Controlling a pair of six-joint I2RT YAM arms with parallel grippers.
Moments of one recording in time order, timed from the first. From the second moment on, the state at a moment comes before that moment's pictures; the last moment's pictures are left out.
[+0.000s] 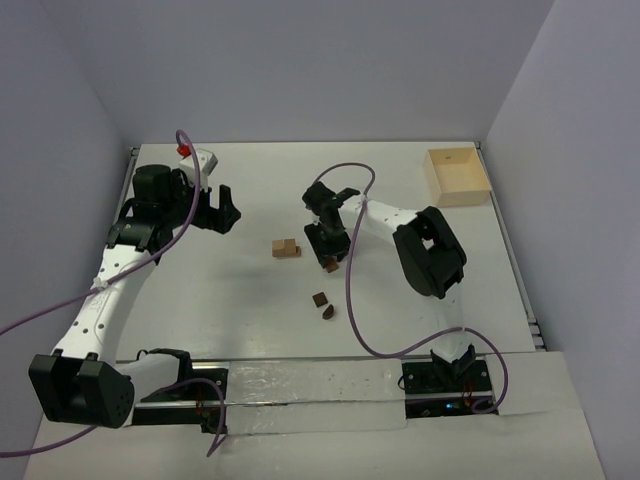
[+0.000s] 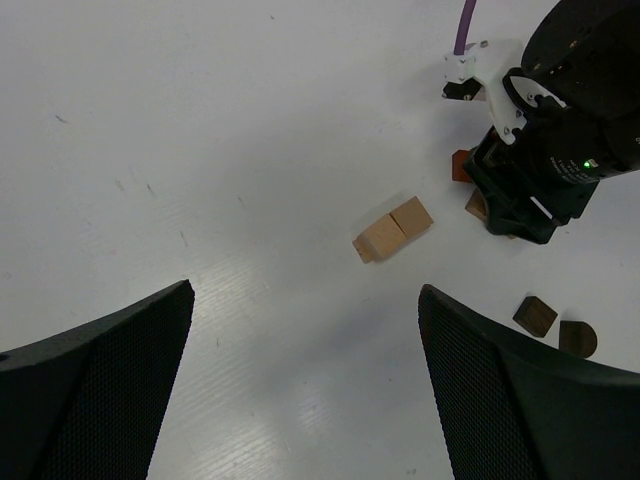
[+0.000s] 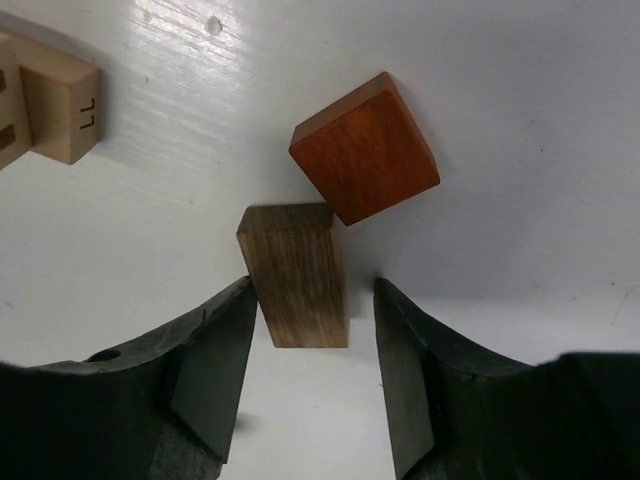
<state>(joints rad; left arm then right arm) -0.15 1.15 1.07 -0.46 0.37 0.09 0.66 2.08 1.53 -0.80 -0.01 0.27</state>
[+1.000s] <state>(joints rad) 0.10 1.23 1.13 -0.46 0.72 0.07 0.68 2.19 2.27 -1.28 -0.23 -0.57</state>
